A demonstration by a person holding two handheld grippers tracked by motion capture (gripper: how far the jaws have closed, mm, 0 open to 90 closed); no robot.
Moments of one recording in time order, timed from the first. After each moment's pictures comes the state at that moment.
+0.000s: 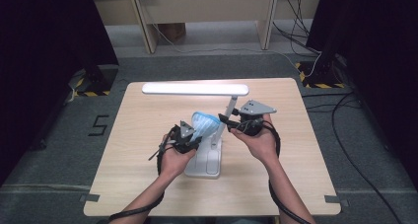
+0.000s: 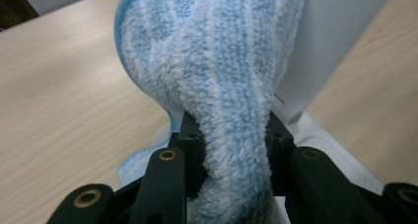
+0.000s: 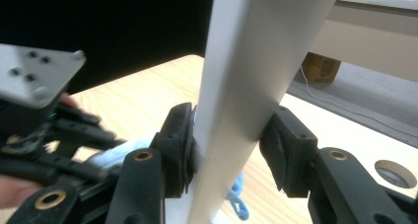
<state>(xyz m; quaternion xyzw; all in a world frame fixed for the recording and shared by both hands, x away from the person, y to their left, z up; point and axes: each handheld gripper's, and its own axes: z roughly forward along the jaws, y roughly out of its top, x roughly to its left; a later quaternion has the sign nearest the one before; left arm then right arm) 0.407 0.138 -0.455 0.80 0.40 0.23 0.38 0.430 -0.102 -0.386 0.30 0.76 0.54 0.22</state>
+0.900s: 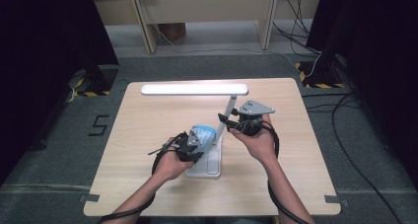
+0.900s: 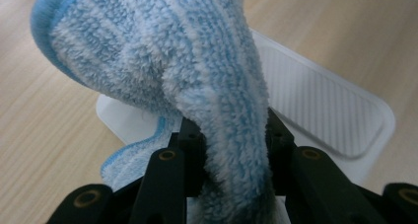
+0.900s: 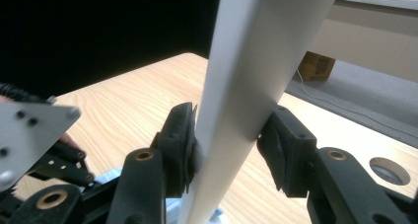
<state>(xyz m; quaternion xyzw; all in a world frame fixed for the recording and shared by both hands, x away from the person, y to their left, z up) 0.396 0.137 -0.462 0.90 0.27 0.16 0.29 0.429 -0.099 -0.385 0.30 0.76 0.53 0.23</state>
